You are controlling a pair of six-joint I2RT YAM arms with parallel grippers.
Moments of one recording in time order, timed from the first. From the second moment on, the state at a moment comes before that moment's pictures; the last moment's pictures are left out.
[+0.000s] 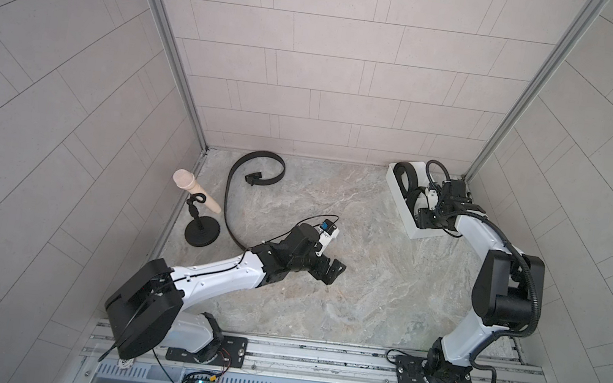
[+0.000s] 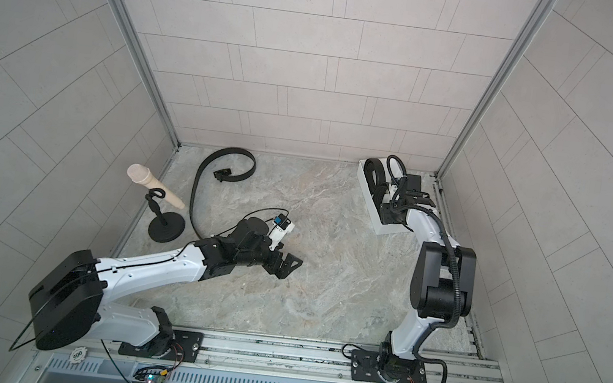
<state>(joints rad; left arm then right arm) -0.83 1.34 0.74 -0.06 0.18 -0.30 -0.10 1.74 1.29 -0.57 -0.02 -0.18</state>
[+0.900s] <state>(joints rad) -0.56 1.34 0.79 -0.63 -0.18 -0.45 -0.01 1.07 0.84 -0.88 -0.12 0.25</state>
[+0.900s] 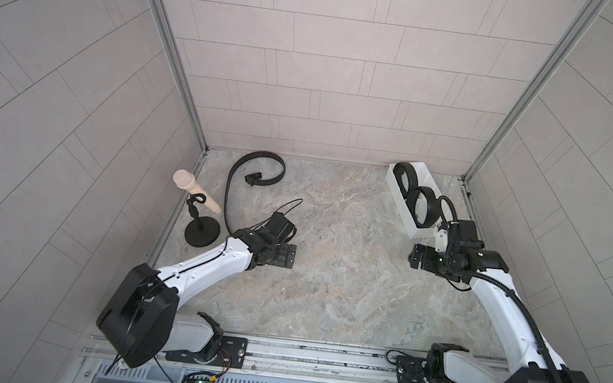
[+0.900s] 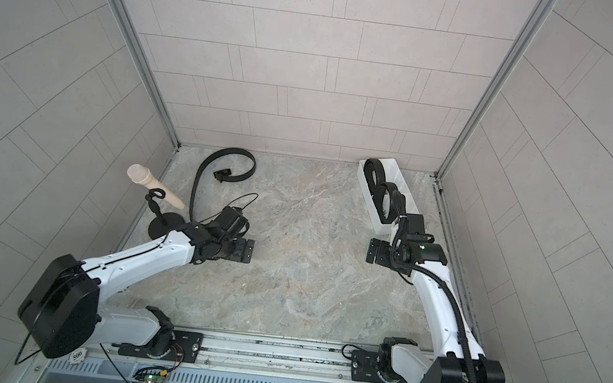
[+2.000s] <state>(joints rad) -0.17 1.43 0.86 -0.66 -0.14 -0.60 0.13 0.96 0.71 -0.85 -0.16 0.40</state>
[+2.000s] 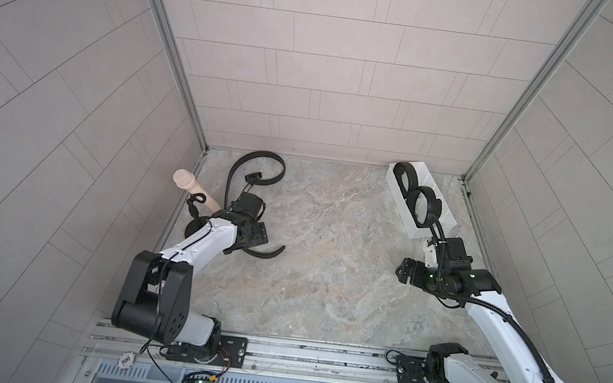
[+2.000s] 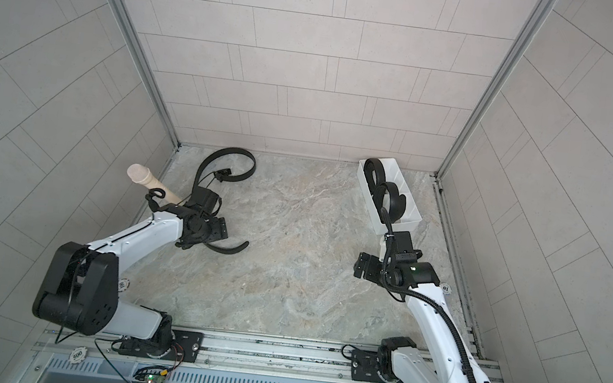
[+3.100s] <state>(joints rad) -0.85 1.56 1.10 -0.71 -0.01 -0.81 0.30 1.16 0.78 -0.77 -0.14 0.38</state>
